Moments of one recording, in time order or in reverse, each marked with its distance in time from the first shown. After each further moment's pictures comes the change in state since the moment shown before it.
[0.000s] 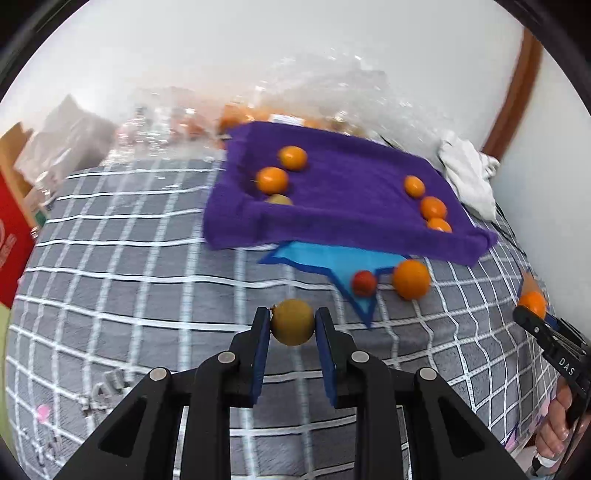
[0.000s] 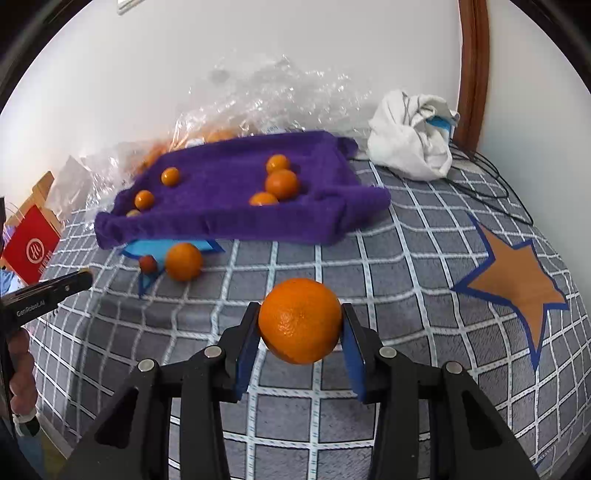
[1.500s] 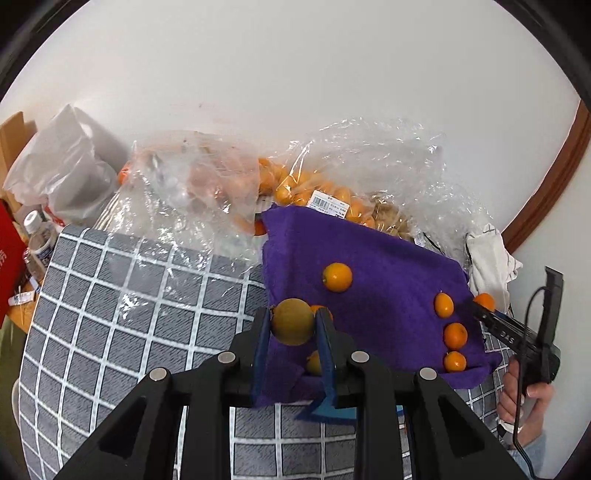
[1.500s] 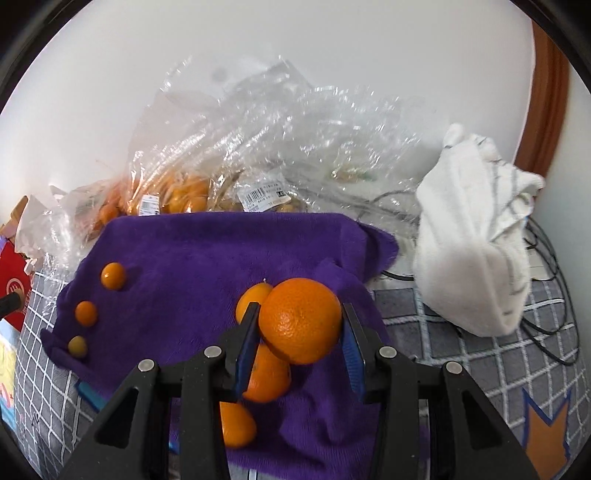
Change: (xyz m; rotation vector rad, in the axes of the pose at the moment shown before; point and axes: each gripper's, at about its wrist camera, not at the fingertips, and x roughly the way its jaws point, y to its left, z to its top) left arm 0.034 0.044 0.128 -0.137 -0.050 -0.050; right arm 0.152 -0.007 0.169 -0.025 0.050 0.032
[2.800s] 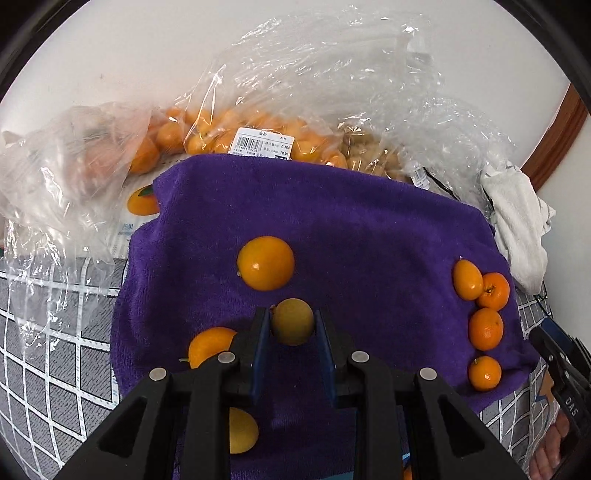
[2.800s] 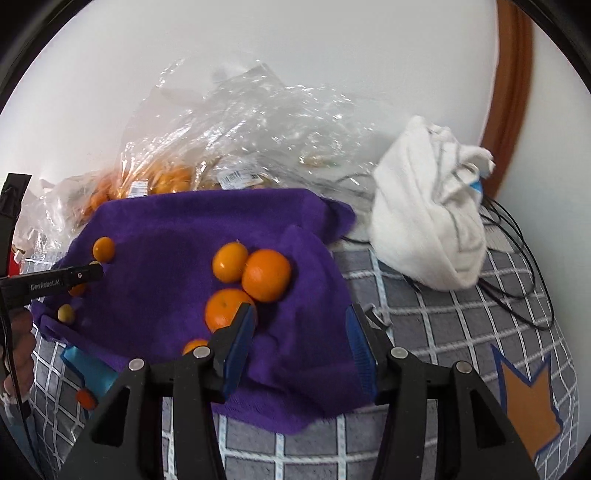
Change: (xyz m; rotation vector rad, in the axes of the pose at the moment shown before) left arm 0.114 -0.076 0.000 0.144 0.170 0.031; right arm -0.048 -0.014 -0.049 0.011 -0.037 -0.120
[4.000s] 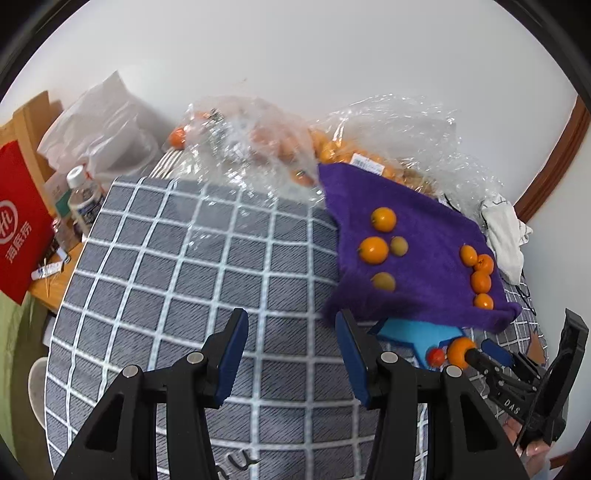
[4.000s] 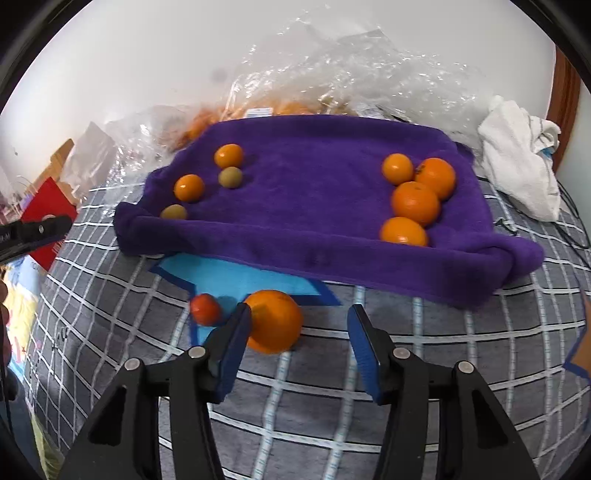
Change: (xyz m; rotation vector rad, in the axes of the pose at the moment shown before) left arm -0.133 0.131 -0.101 -0.140 -0.109 0.017; right arm -0.023 0.122 -0.079 -0.092 0.095 0.217
